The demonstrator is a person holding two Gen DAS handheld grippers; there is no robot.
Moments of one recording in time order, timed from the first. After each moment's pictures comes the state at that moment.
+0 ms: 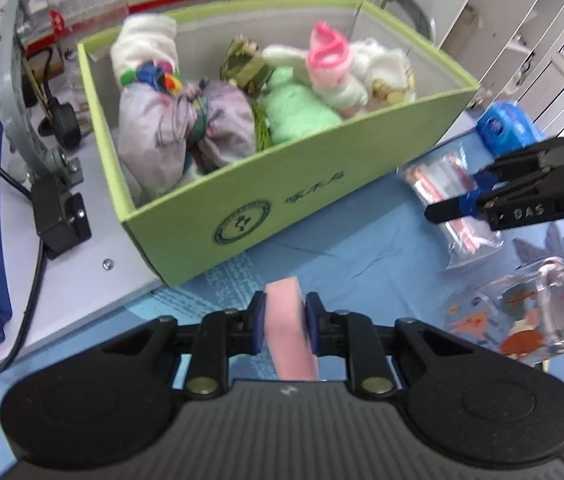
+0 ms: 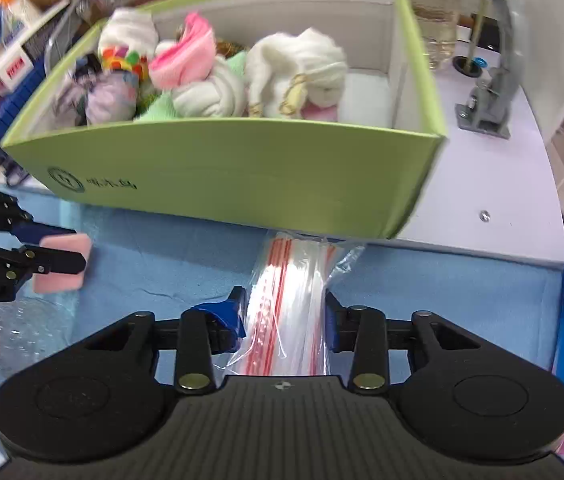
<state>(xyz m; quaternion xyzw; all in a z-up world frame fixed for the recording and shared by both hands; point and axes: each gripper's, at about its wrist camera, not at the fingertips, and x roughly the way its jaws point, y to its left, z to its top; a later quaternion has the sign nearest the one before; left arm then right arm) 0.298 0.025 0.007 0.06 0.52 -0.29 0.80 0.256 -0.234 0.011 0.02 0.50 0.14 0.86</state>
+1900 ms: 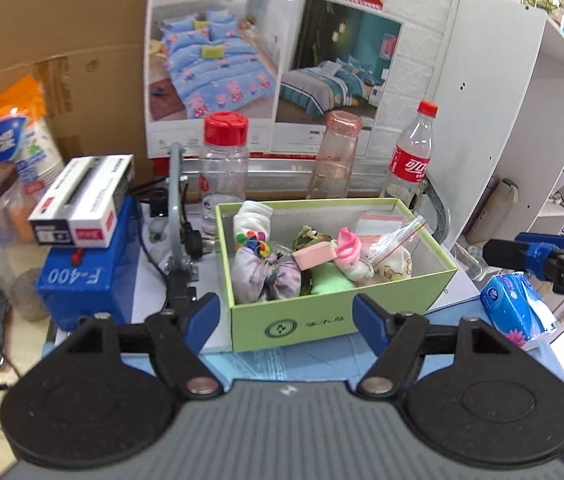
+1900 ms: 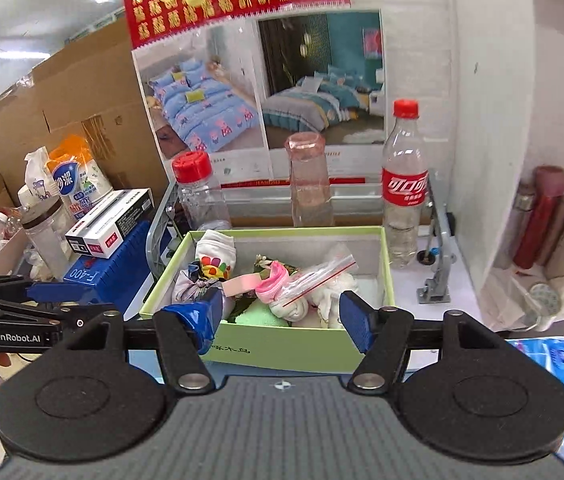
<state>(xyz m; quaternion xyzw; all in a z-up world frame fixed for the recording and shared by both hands) 0.198 0.044 0.134 -0.03 0.34 -0.12 0.93 0.163 -0.199 0.161 0.03 0.26 0.10 0.96</state>
